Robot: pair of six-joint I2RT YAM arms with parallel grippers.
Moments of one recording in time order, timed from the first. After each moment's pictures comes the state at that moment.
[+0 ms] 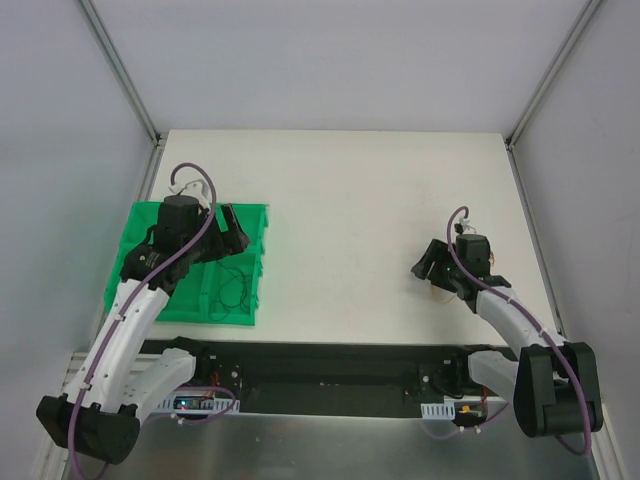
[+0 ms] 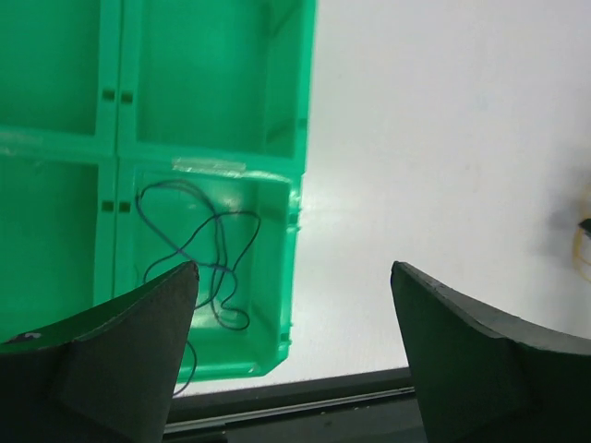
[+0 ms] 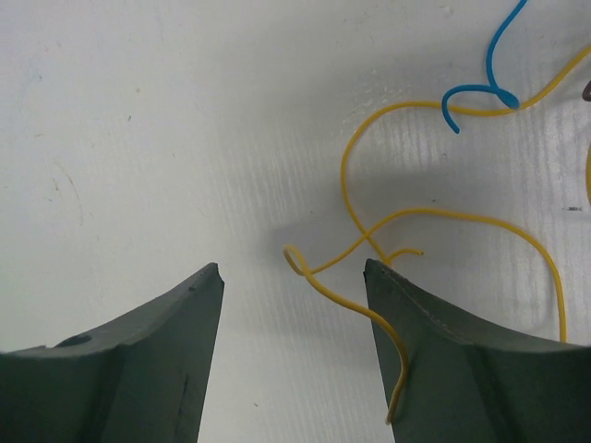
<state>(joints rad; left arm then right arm) -0.24 0.87 0.90 -0.78 0.05 -0.51 0.12 1.08 0.41 -0.16 -0.15 0.48</state>
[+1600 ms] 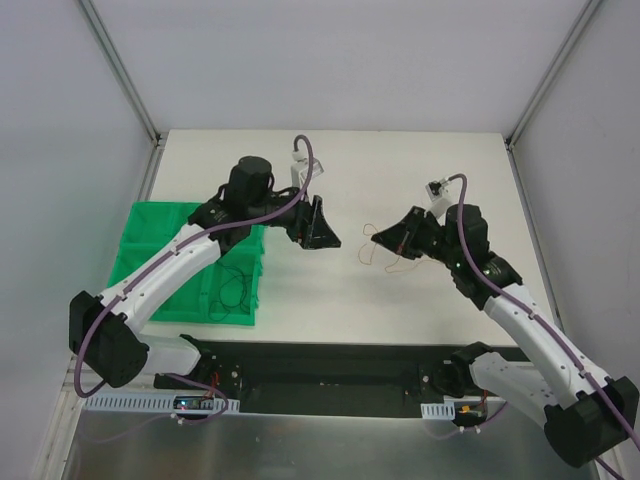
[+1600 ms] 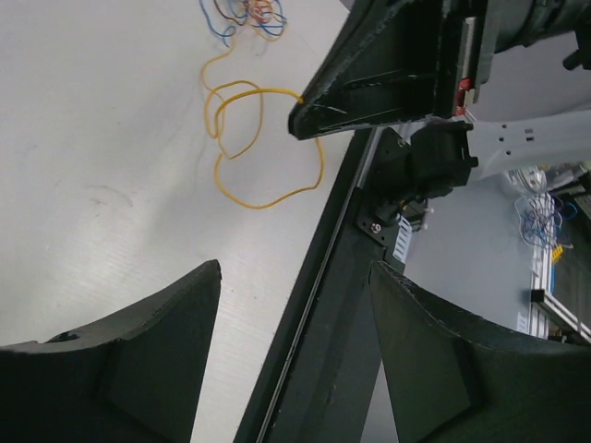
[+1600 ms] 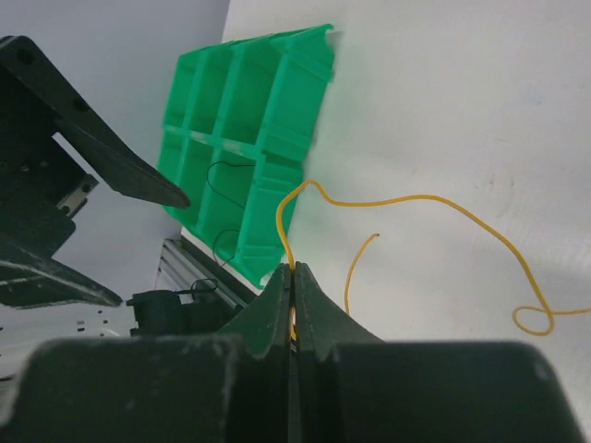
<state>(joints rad) -0.57 1.30 1.16 -0.34 0.76 -0.34 0.46 0.92 0.78 -0.24 -0.36 0.77</state>
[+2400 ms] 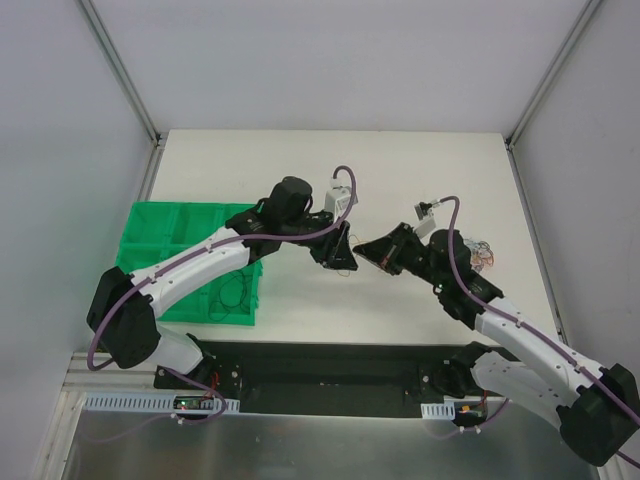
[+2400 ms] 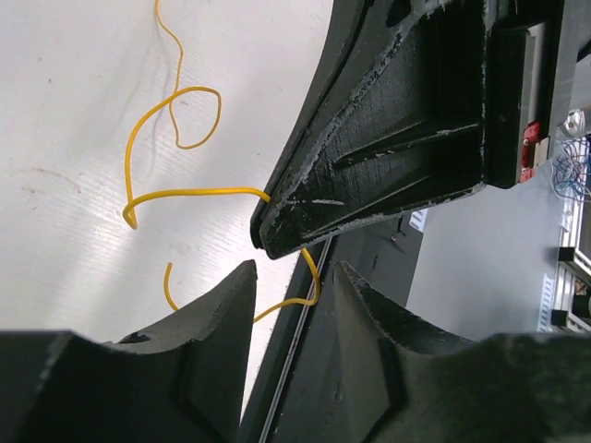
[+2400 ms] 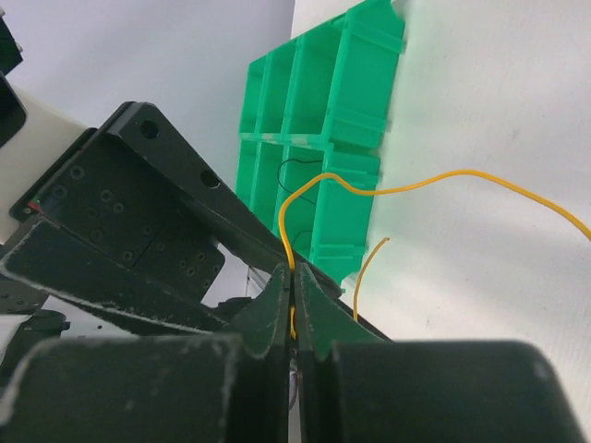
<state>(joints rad) -0.77 1.43 1.13 -0.28 0.69 -0.30 0.63 0.88 0.56 0.09 -0.26 1.12</state>
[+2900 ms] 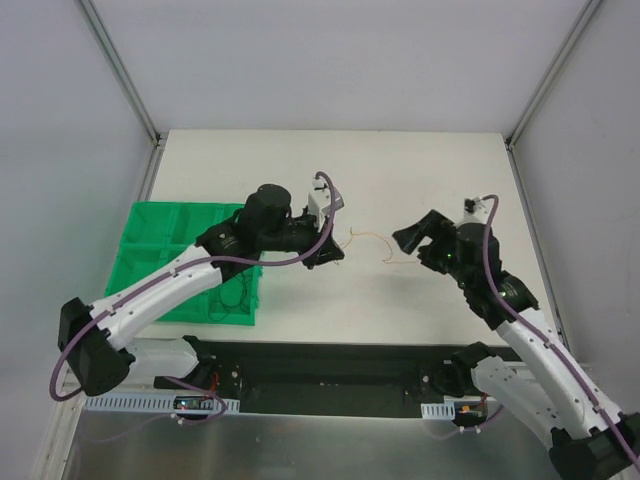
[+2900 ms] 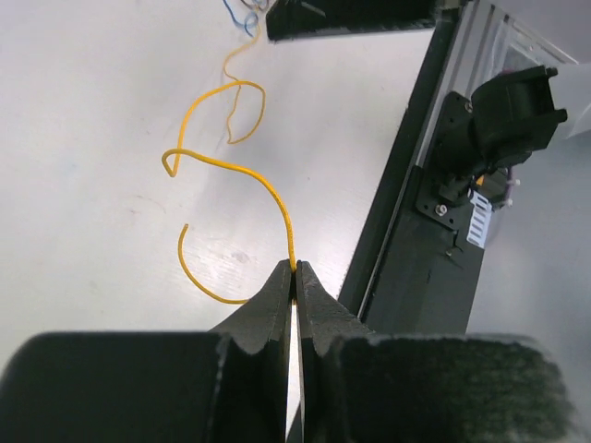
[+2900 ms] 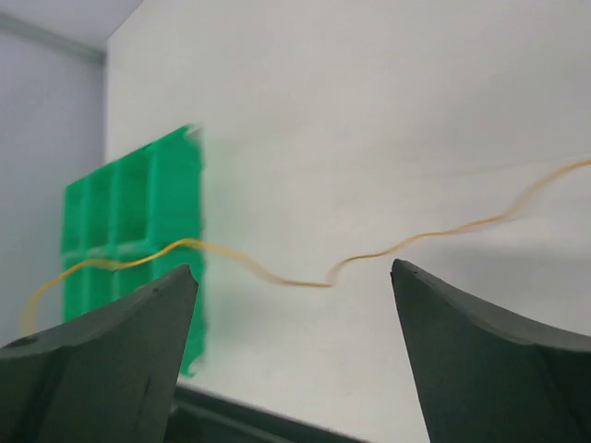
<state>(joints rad) -0.81 1.25 1.08 -0.32 0.51 -0.16 0.53 0.76 0.69 -0.36 0.02 0.88</state>
